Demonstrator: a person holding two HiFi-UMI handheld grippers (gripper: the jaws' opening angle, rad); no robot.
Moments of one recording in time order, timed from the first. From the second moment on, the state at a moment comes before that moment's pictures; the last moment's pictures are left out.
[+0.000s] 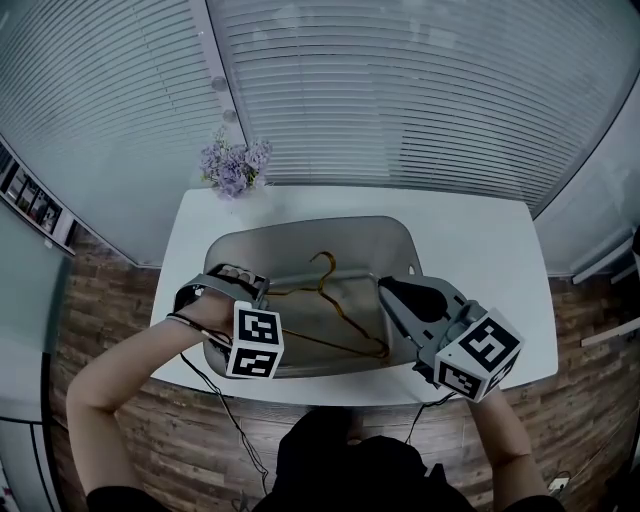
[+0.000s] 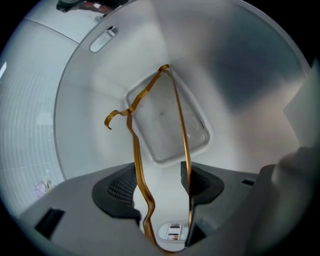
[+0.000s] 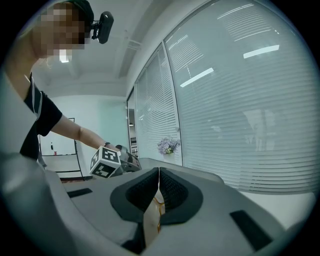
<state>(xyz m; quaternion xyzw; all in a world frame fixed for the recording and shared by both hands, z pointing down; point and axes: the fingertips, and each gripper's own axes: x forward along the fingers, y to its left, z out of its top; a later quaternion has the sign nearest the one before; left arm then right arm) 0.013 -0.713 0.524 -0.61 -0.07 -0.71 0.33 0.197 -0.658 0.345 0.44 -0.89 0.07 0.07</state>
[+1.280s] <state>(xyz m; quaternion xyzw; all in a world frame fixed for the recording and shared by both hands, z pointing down) 0.009 -0.693 0.475 -0.65 -0.08 -0.72 0.22 0.207 -0.640 0.347 0.45 -0.89 0.07 0.06</state>
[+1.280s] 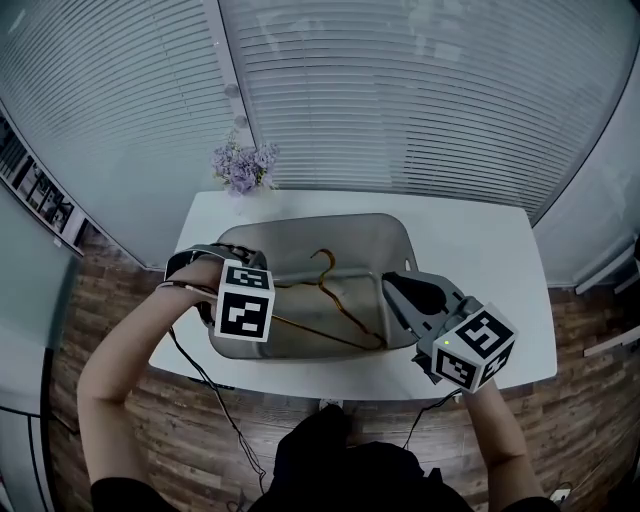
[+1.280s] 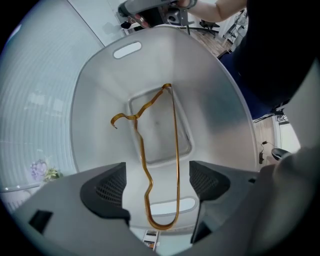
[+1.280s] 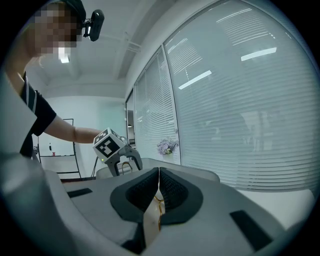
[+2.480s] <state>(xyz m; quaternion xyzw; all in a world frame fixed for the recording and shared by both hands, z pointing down) 0.001 -0.694 0.370 -0.78 0.29 -0.50 0.25 0.200 -0.566 0.339 0.46 -0.88 0.07 0.04</state>
